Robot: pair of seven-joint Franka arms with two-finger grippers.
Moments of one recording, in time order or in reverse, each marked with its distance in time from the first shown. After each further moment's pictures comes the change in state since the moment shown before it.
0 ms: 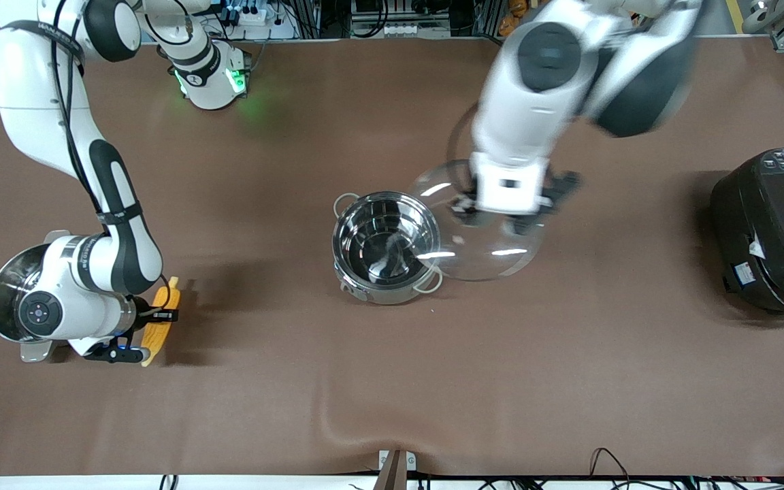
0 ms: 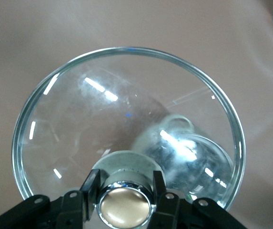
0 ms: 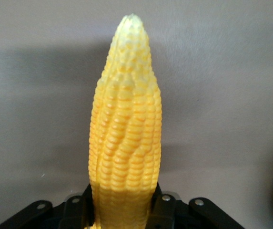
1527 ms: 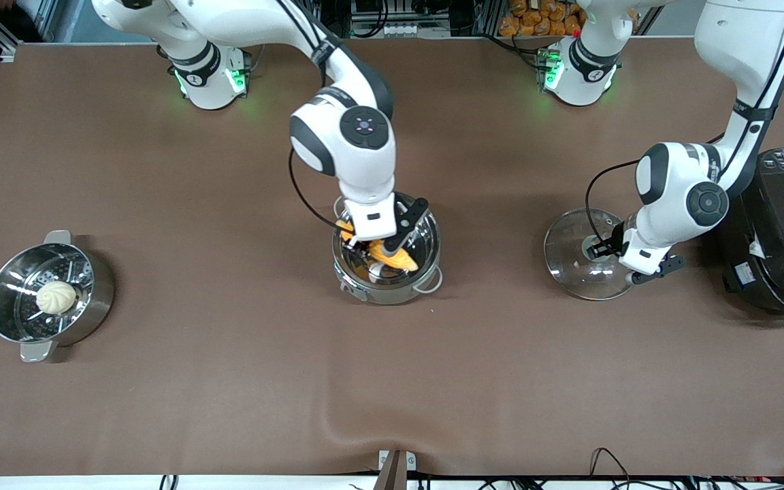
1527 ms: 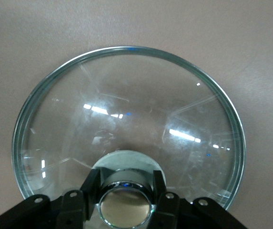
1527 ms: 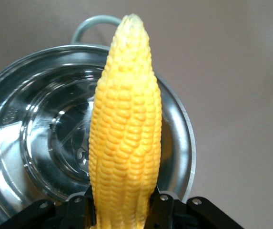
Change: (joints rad) left arm 0.520 -0.018 -0.010 -0.933 -0.023 0.829 0.798; right arm 0.715 -0.146 0.089 0.039 -0.191 0.022 -0.156
